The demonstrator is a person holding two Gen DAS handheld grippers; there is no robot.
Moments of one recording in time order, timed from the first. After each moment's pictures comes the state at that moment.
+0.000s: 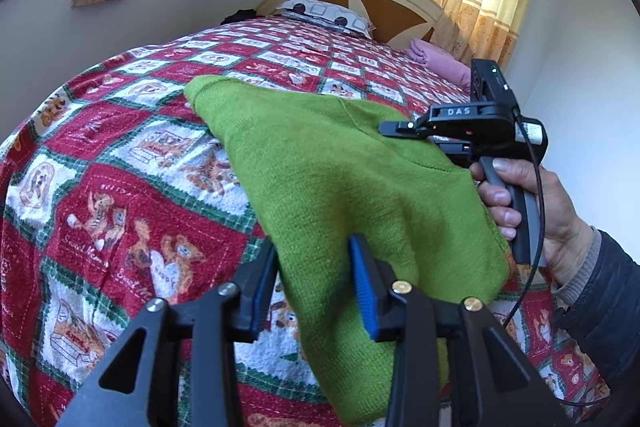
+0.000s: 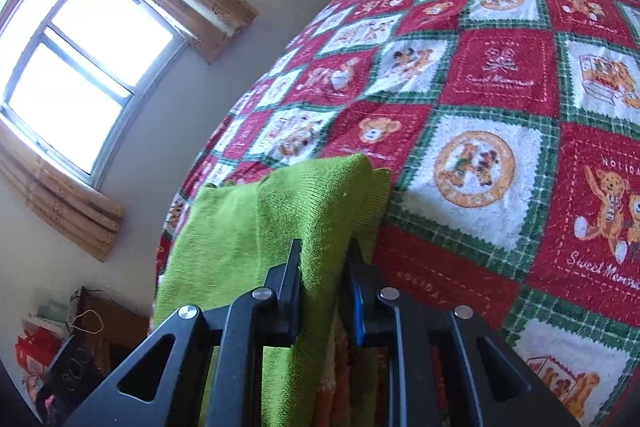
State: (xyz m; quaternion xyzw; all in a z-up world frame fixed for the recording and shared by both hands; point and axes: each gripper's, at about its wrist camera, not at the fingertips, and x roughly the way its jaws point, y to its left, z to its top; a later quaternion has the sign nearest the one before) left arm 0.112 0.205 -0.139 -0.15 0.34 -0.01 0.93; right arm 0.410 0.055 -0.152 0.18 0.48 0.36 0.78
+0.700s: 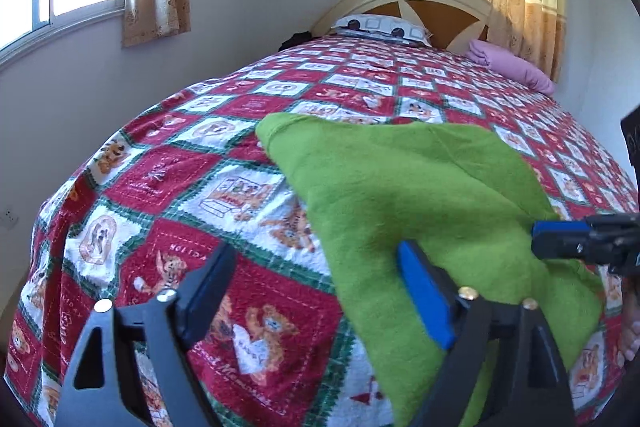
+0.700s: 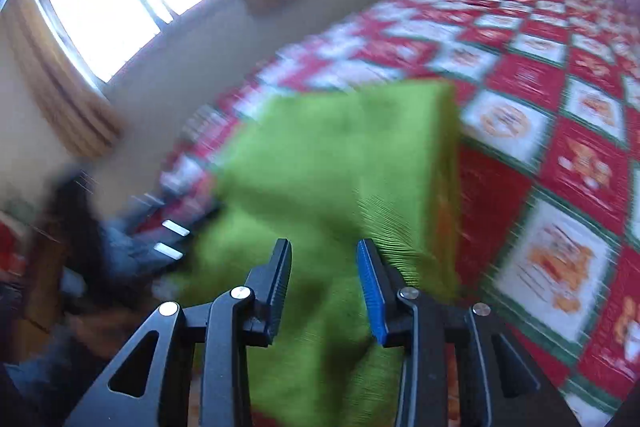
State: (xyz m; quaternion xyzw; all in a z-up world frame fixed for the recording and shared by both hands) left arm 0.139 0.227 -0.143 -0.06 0.32 0.13 0.94; right arm 0.291 0.063 -0.126 0.02 0.44 0.39 0.81
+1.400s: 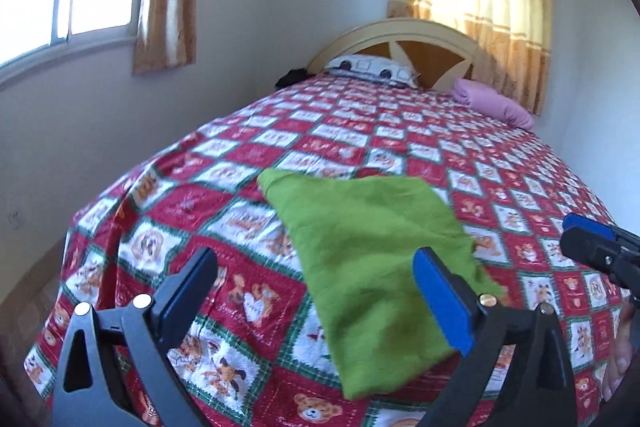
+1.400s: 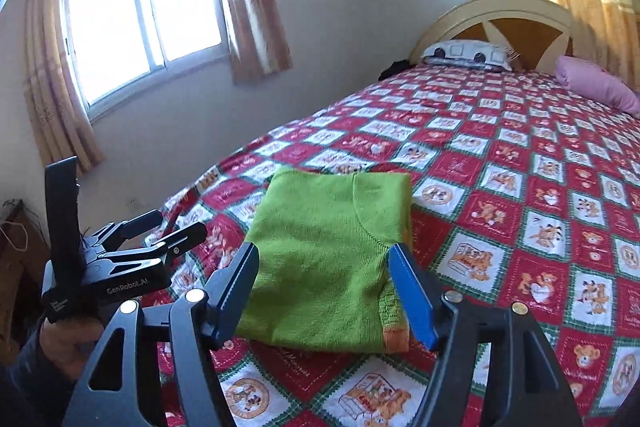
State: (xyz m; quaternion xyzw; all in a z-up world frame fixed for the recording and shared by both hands) left arm 0.060 0.191 -0.061 -0.08 0.26 0.12 0.96; right arm 0.158 0.027 -0.023 0.02 0.29 0.31 0.90
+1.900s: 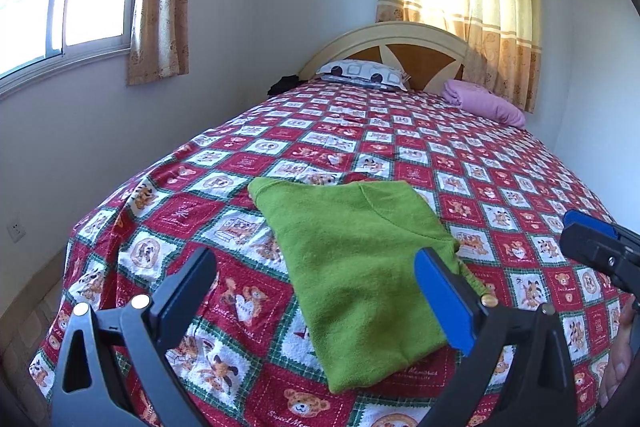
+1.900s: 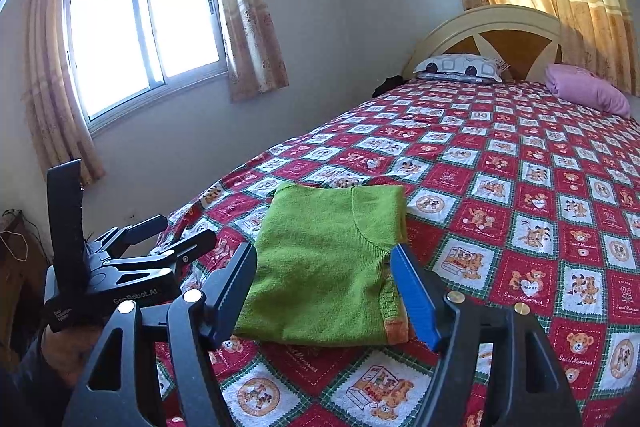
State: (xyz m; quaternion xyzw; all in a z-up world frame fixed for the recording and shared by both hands) left arm 0.056 0.176 -0.056 -0.07 0.25 0.11 0.96; right arm 0.133 0.021 -0.011 0.02 0.26 0.30 0.92
